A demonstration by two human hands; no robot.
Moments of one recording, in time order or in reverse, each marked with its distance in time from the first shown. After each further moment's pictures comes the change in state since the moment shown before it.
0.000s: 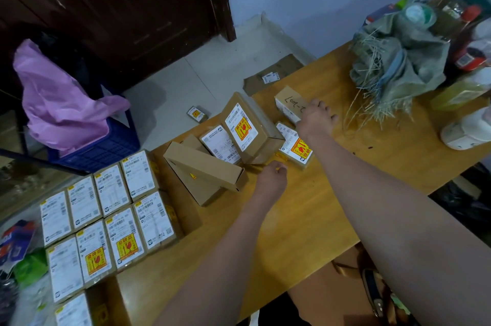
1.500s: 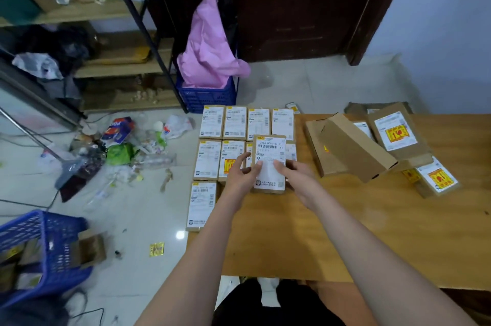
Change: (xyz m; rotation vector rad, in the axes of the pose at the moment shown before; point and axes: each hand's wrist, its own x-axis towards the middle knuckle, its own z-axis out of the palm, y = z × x) left_hand -0.207 -0.250 -0.272 -0.682 0.510 -0.012; right_hand -0.372 -0.201 0.103 0.927 -0.908 -0.174
